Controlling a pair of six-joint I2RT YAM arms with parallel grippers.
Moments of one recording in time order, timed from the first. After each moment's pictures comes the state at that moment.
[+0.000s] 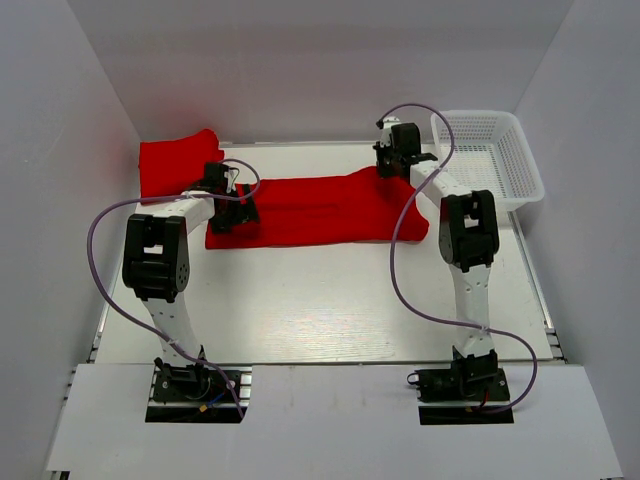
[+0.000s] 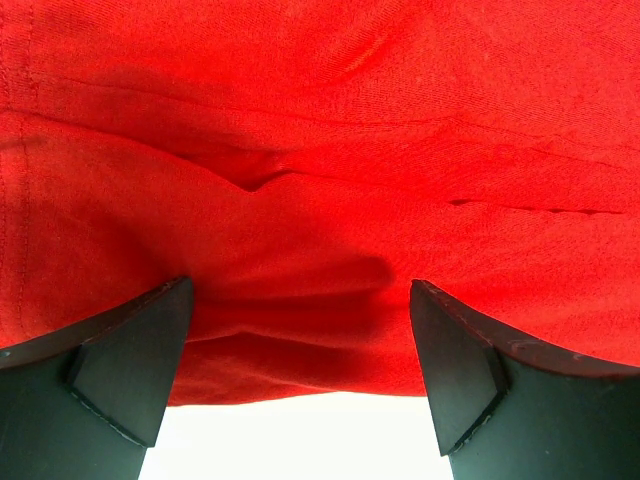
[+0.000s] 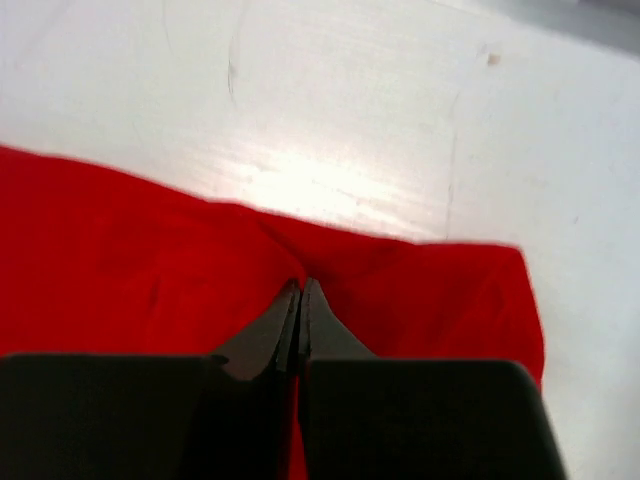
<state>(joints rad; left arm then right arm) -0.09 1.94 1.29 -0.39 0.09 -0.36 0.26 2.31 1.86 -0.22 -0.12 -0.03</state>
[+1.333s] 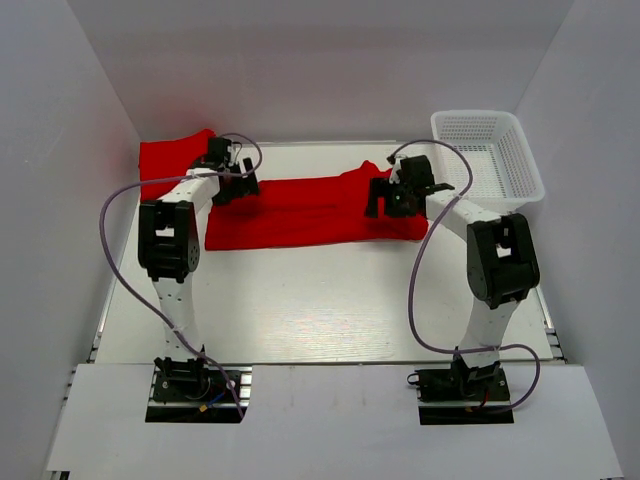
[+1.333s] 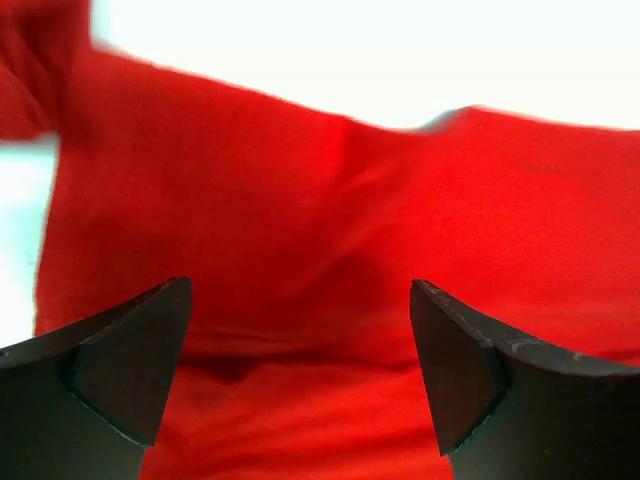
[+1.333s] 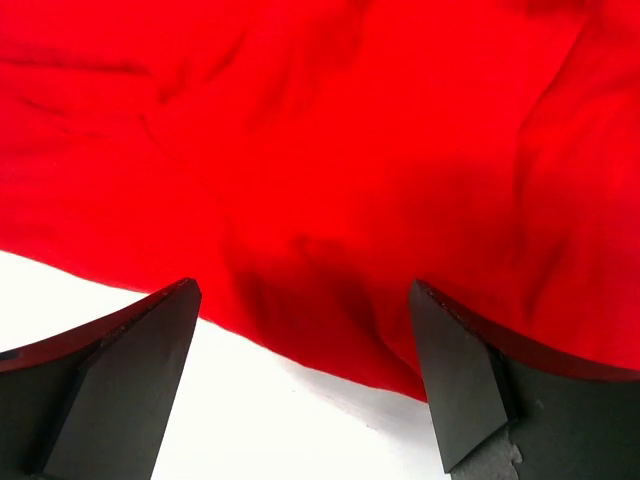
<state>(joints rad) -0.09 2.13 1.66 -0.44 0.04 -0.32 0.29 1.87 1.29 -0.24 -0.23 0.19</state>
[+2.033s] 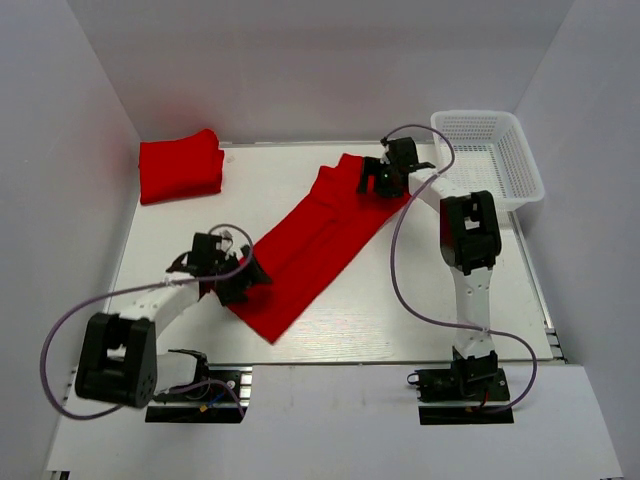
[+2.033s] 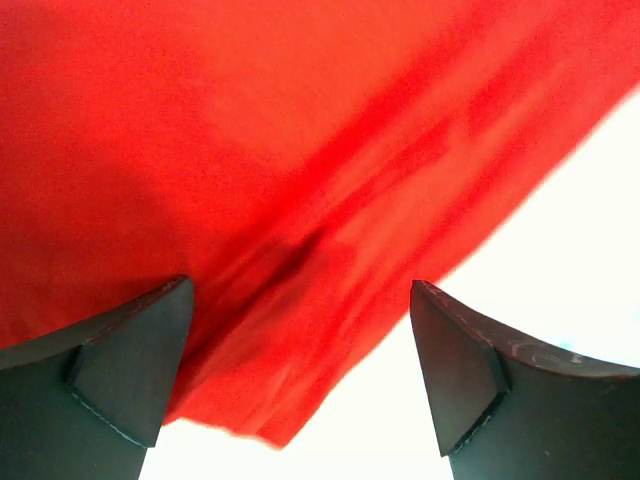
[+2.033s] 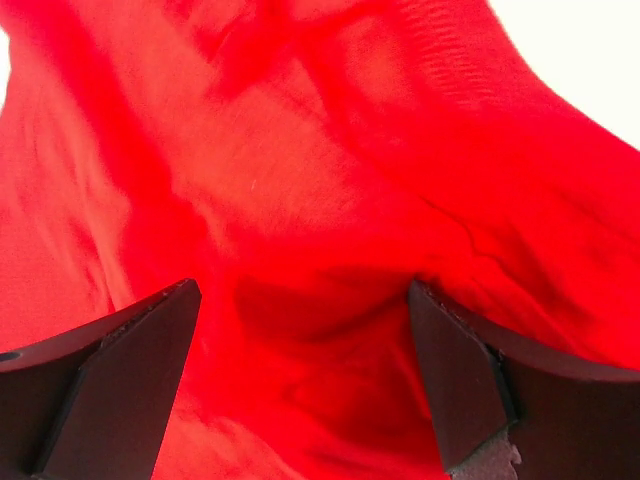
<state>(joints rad) -0.15 1.31 0.58 -0.29 0.28 -0.64 0.28 2.24 1.69 -0.28 -0.20 0.28</state>
